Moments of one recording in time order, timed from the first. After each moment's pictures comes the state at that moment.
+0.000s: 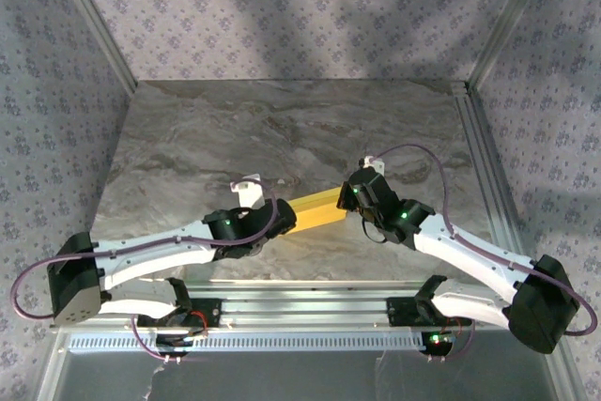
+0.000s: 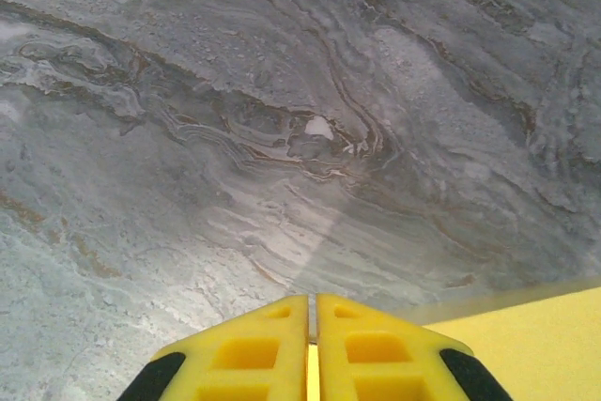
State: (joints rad) left arm -1.15 1.23 0.83 -0.58 -0.73 -1.17; right arm 0.78 1.09 0.71 -0.31 0.29 0.79
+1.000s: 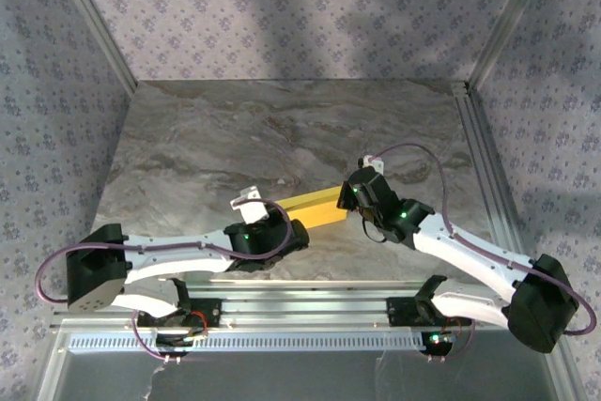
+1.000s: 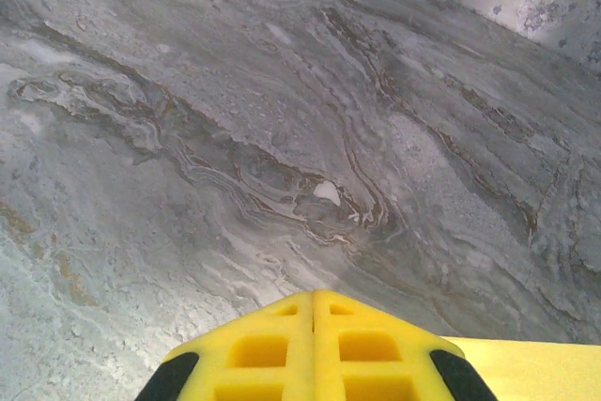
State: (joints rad) left arm -1.27 1.37 0.75 -0.47 -1.03 -1.43; right arm 0.78 1.10 0.71 -0.30 0.30 0.75
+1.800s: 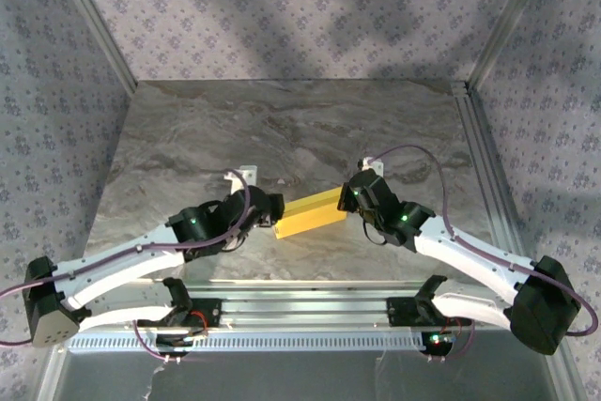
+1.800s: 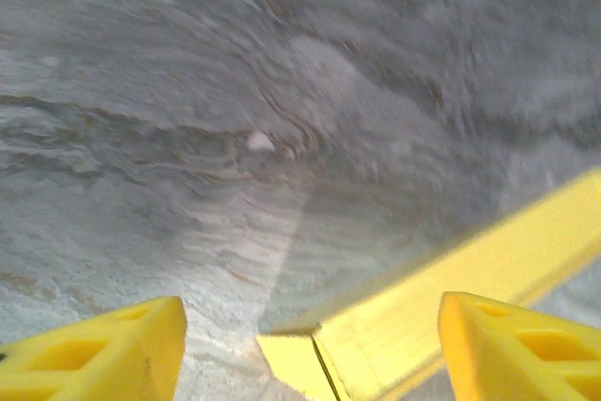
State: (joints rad) left arm -1.07 1.04 0.85 -0.58 -0.48 -0.80; right arm 0.79 1.08 0.69 -0.28 0.31 0.73
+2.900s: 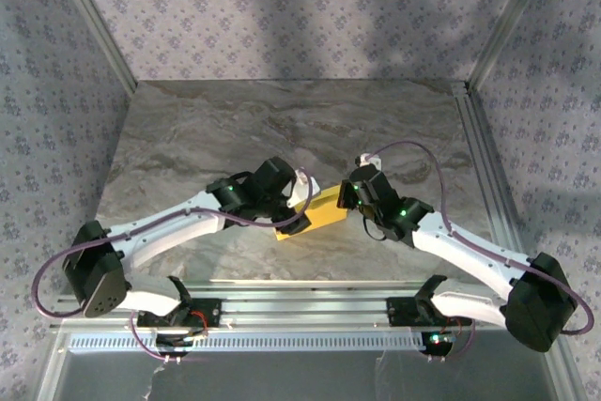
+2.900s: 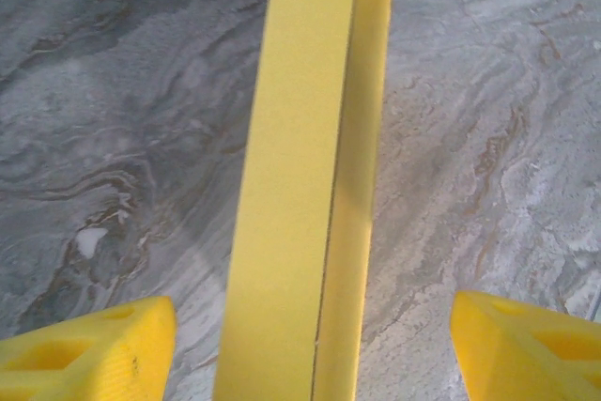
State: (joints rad) left arm -0.94 1.37 1.03 -0.56 0.04 0.18; right arm 0.75 1.11 0.71 -0.27 0.26 0.67
